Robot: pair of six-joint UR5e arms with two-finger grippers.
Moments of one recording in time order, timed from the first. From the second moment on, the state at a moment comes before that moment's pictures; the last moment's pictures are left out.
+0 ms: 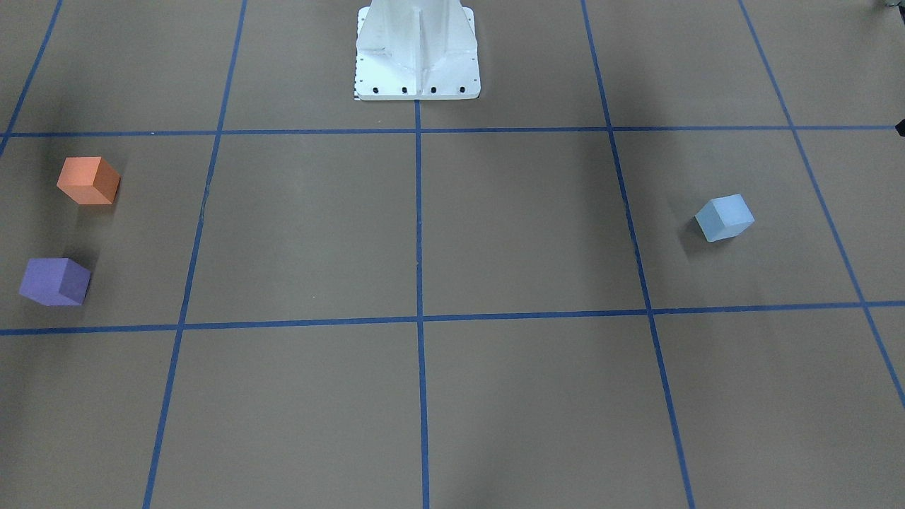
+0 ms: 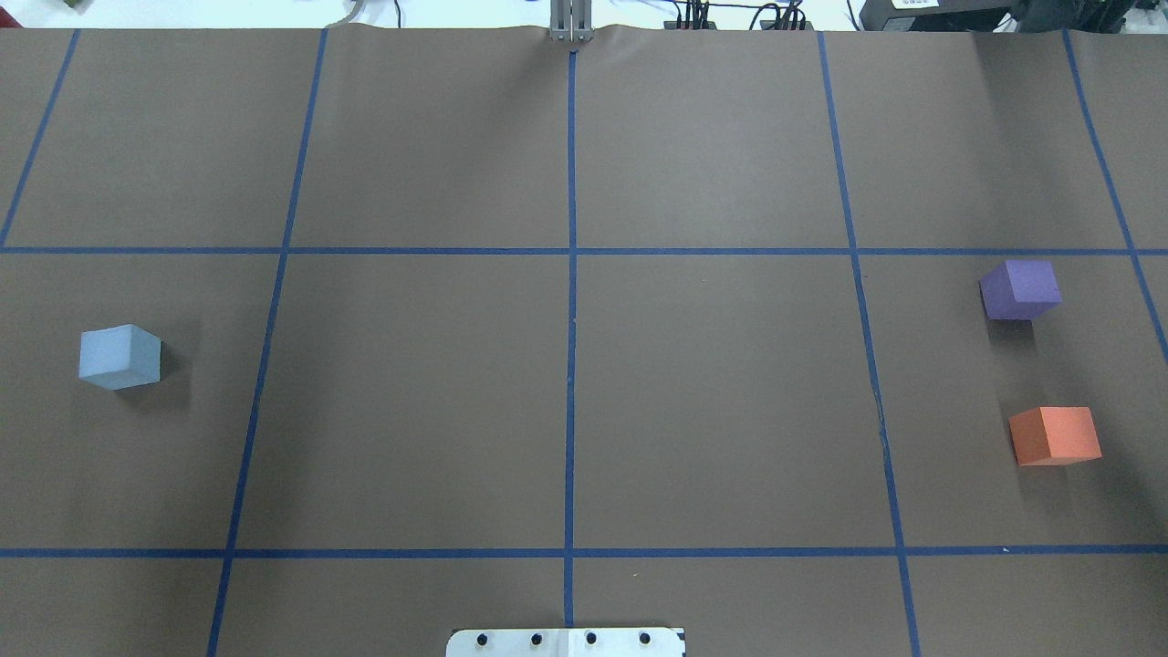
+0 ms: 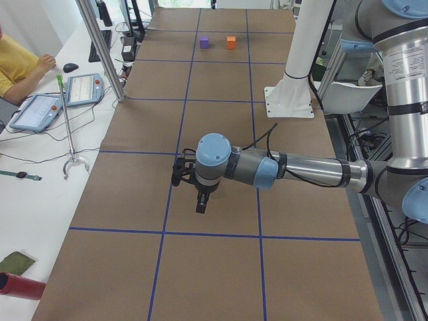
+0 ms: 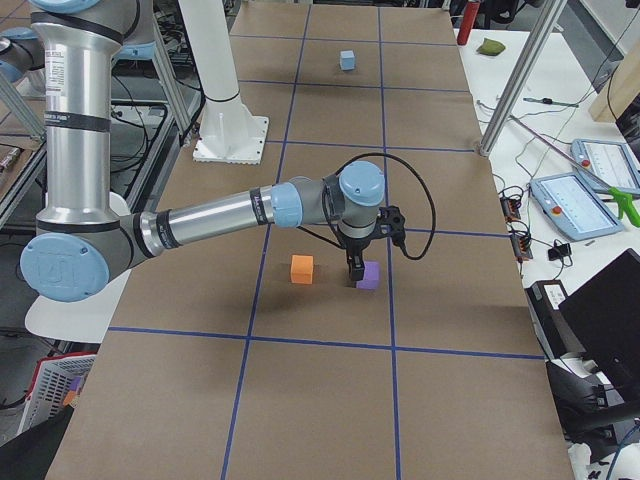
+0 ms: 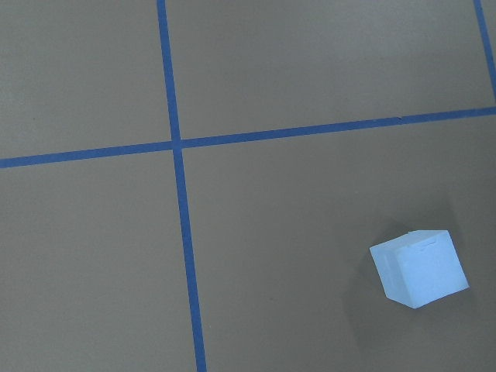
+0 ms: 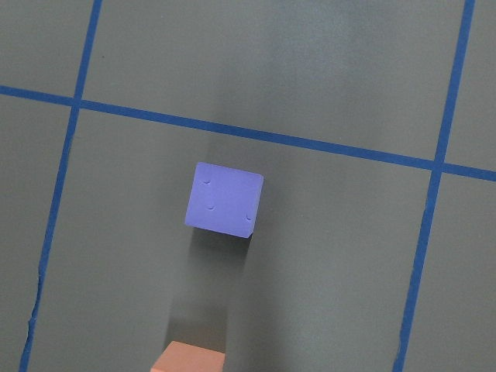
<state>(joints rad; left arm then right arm) -1.54 -1.35 -1.90 -1.74 -2.45 -0.09 1.44 -1.64 1.92 -1.68 2.43 0.06</state>
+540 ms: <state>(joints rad) -1.54 -1.33 -1.91 -1.79 -2.45 -0.09 1.44 -1.62 1.92 -1.68 2.42 0.05</state>
